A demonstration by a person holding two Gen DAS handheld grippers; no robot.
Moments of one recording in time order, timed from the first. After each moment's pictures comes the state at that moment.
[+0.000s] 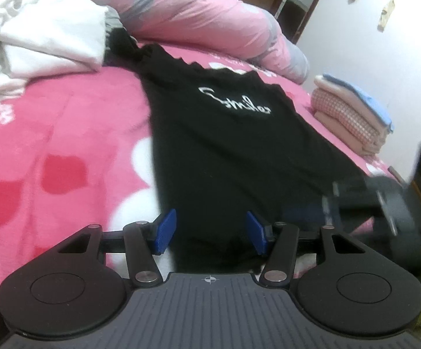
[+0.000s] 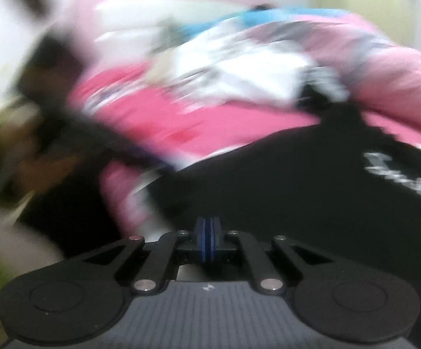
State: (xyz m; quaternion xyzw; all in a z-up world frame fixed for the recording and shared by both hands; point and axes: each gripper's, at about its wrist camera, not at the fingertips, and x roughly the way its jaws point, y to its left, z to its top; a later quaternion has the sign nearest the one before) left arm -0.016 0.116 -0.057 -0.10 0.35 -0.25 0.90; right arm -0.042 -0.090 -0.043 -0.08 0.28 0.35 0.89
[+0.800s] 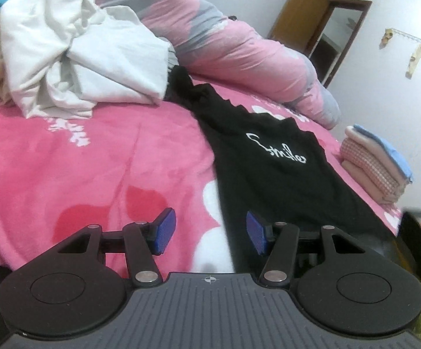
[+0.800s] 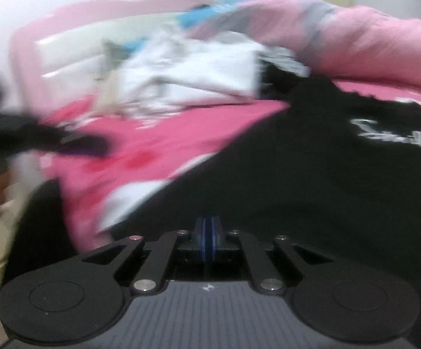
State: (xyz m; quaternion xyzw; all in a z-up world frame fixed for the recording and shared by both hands) left arm -0.009 0.165 -0.039 -0.16 0.31 -0.19 0.92; right arm -0.032 -0.057 -0.077 0.00 0.30 0.33 0.89
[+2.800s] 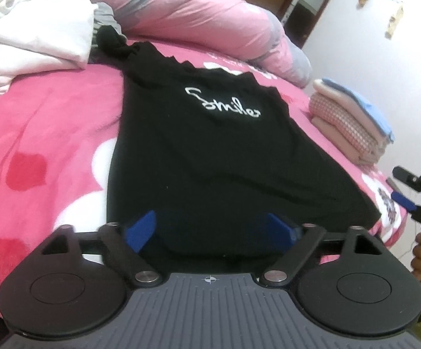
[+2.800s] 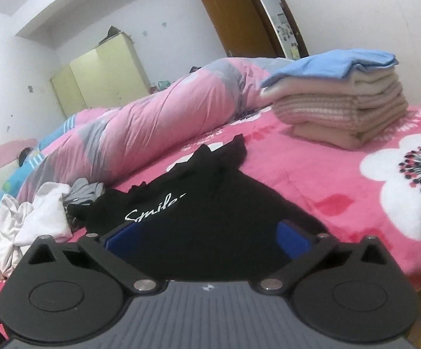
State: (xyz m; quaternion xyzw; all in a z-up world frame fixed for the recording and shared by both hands) left arm -0.014 0.067 -0.046 -0.12 0.36 -0.24 0.89; right arm -0.134 -0.287 -0.007 0.21 0.17 -0.07 0.96
